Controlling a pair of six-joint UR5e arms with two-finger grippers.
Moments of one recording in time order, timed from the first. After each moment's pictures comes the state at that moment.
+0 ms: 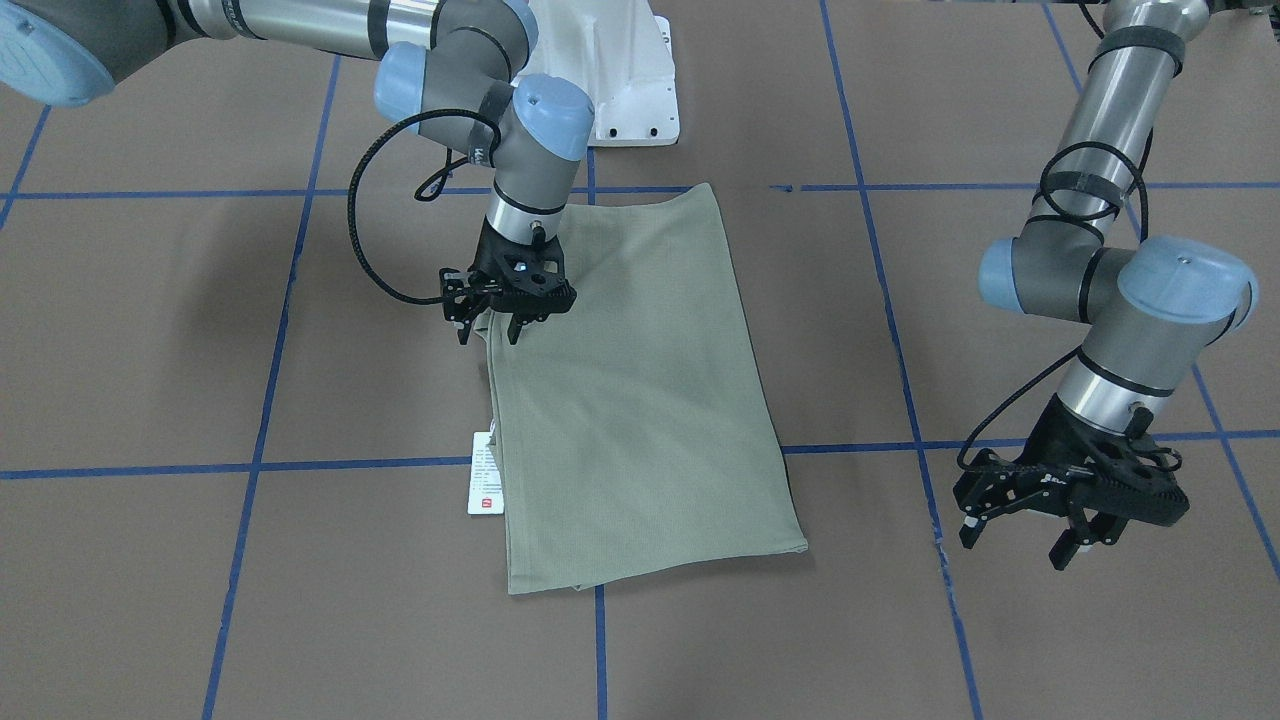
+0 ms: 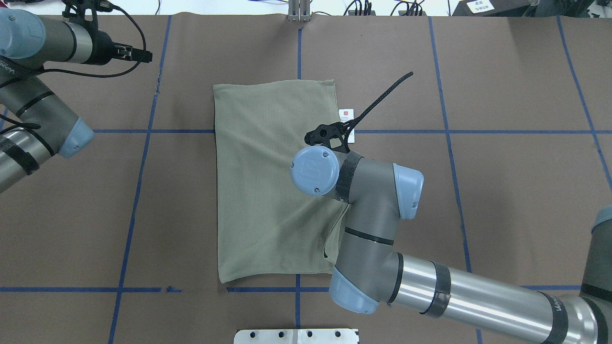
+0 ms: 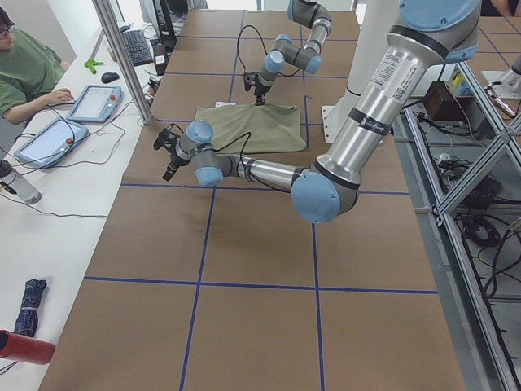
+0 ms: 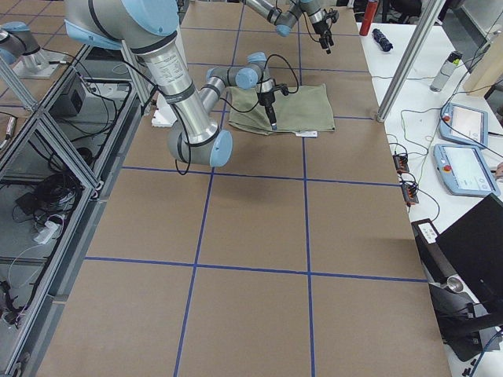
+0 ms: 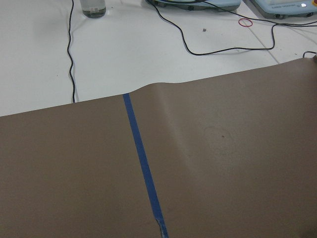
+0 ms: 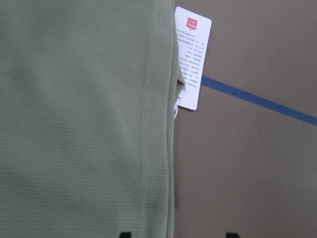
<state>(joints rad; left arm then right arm) -1.01 -2.08 -1.18 -2.55 -1.87 -0.75 0.41 -0.83 1.61 -1.81 1.47 1.03</state>
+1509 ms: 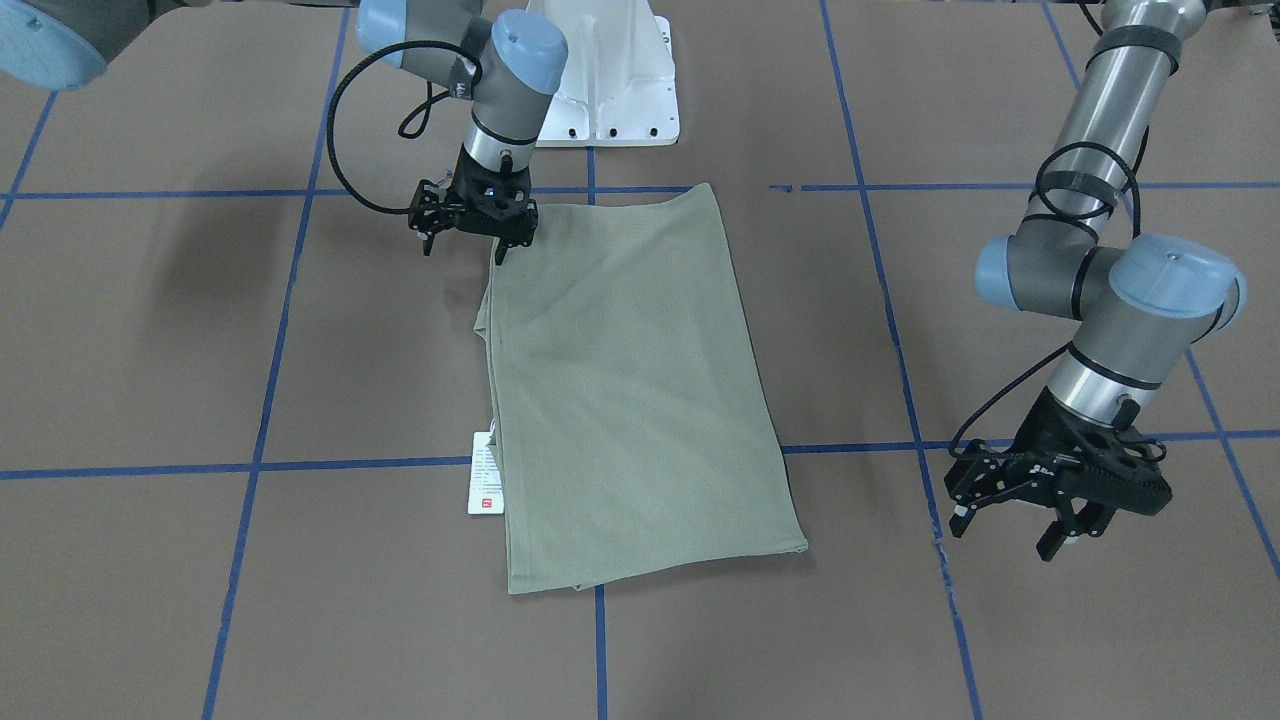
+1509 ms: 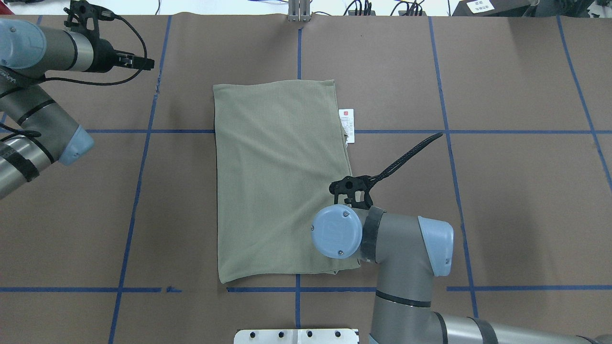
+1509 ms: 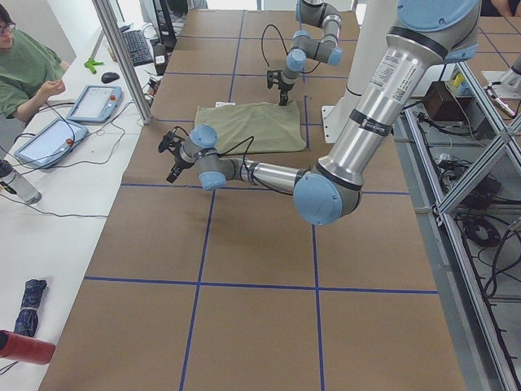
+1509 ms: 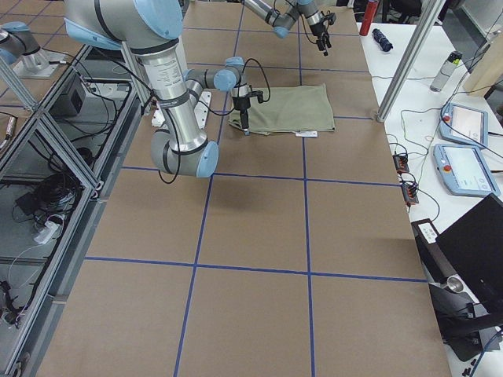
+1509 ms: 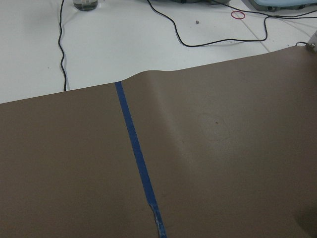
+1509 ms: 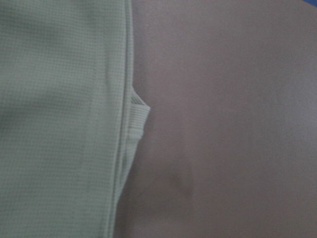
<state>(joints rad) -0.99 -2.06 -1.18 -2.59 -1.87 -0.75 0.28 -1.00 1.83 -1.98 1.48 1.23</state>
